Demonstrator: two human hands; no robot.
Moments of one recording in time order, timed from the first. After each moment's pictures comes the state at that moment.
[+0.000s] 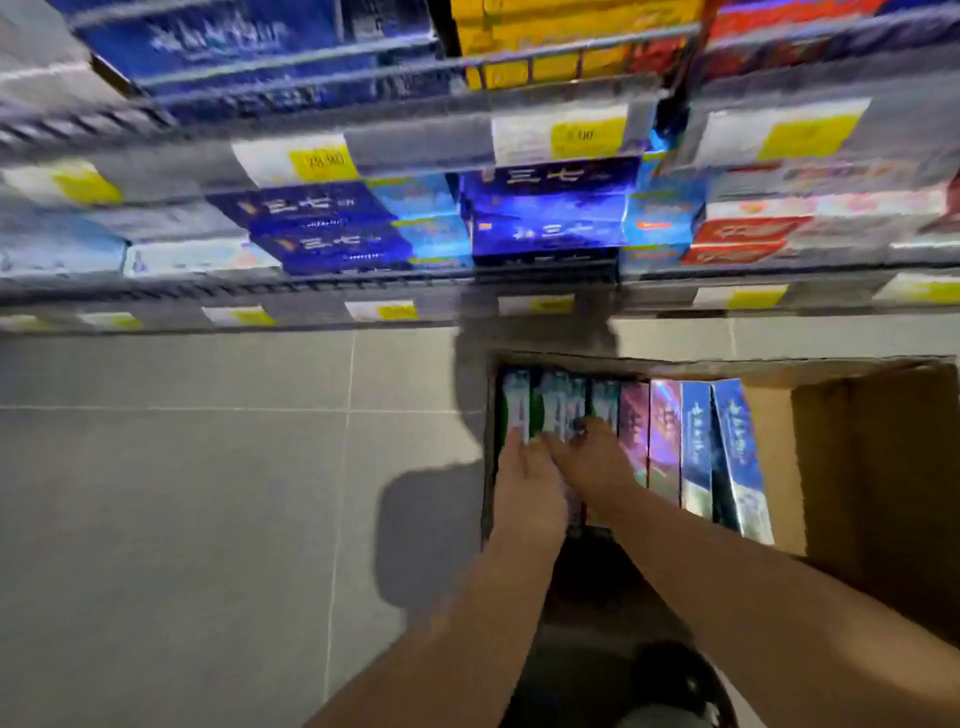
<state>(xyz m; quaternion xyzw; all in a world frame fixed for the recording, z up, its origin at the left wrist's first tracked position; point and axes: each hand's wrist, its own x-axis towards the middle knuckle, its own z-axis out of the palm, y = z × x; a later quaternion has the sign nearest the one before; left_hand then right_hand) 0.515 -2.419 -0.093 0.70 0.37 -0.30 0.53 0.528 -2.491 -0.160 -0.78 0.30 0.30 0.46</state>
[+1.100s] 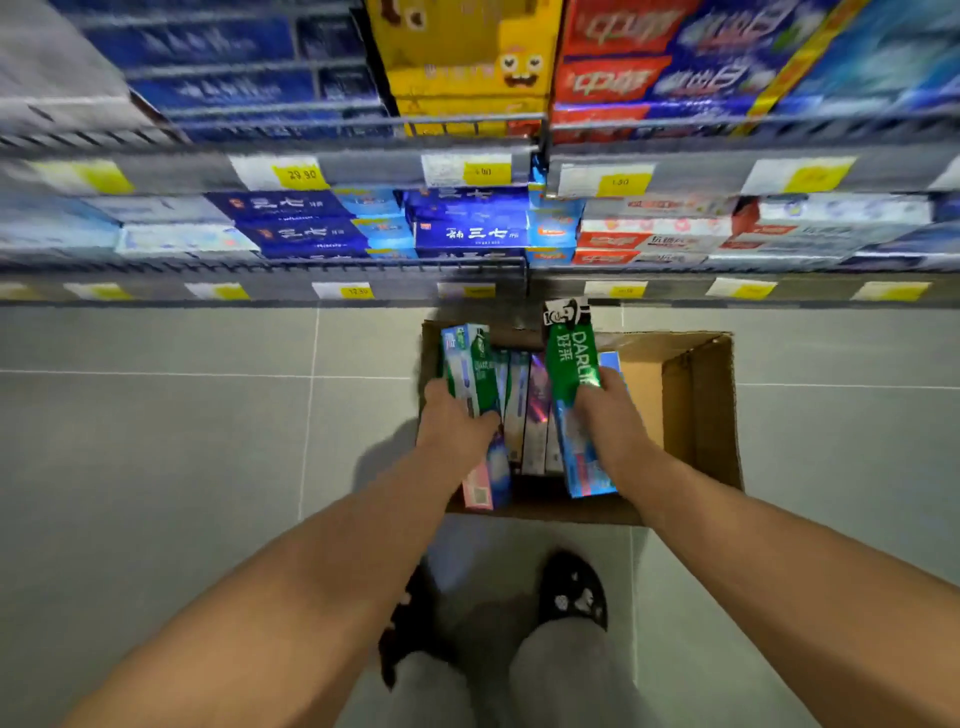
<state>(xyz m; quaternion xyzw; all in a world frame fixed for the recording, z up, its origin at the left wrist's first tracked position) 0.499 -2.431 0.002 0.81 0.27 -0.30 0.43 0.479 -2.581 -0.006 -0.66 0.35 0.20 0.64</state>
